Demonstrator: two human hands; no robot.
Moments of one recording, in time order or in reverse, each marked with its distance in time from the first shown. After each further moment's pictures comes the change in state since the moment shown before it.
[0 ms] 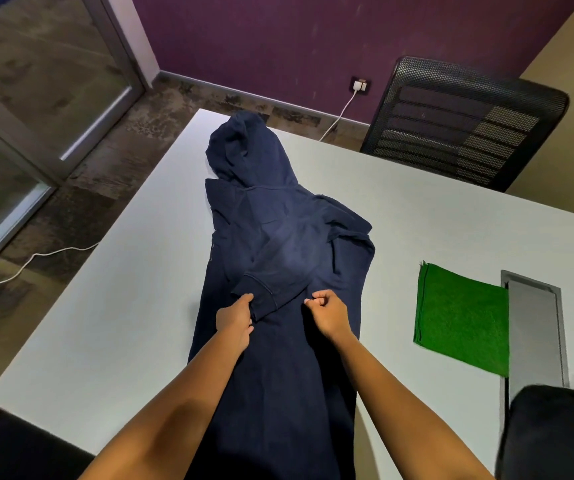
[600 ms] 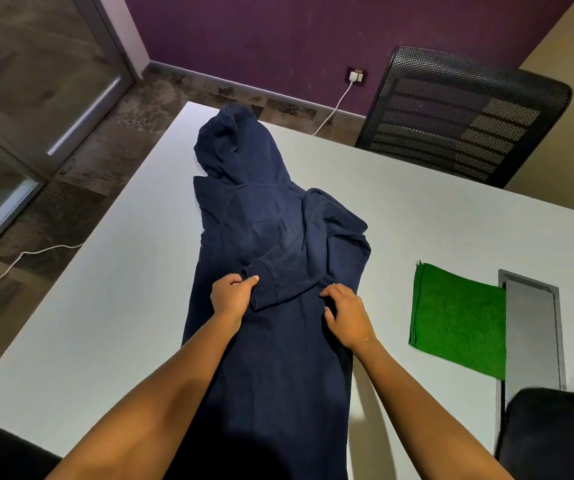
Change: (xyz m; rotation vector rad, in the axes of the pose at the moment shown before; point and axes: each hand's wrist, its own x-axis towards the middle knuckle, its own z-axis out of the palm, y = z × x) left_hand 0.008 0.029 0.026 0.277 -0.083 0.441; right_hand 0.027 0.029 -0.053 -0.611 0.012 -0.597
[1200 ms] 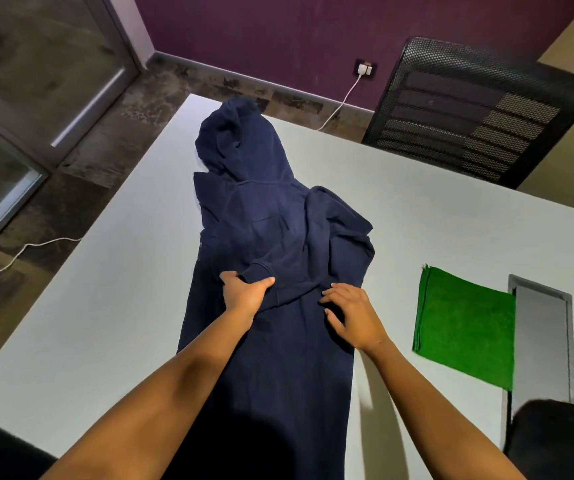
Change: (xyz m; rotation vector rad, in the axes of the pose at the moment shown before) left_hand 0.000 0.007 0.022 0.033 -0.021 -0.111; right_hand 0.009 0.028 -0.007 -0.097 -0.022 -0.290
